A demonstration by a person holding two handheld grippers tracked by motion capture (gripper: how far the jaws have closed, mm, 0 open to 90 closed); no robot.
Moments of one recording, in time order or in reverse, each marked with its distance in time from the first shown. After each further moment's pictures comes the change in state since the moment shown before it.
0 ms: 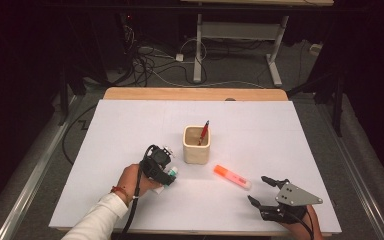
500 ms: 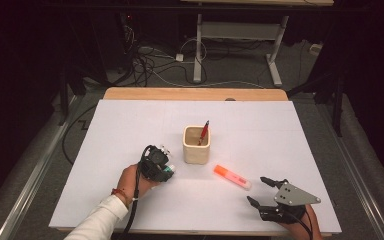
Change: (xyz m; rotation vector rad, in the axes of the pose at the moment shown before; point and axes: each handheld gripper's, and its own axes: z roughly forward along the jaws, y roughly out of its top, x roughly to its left) left arm 0.003 -0.008 0.000 -0.084 0.026 0.004; right arm 0.001 -0.001 0.003 0.014 0.008 -0.001
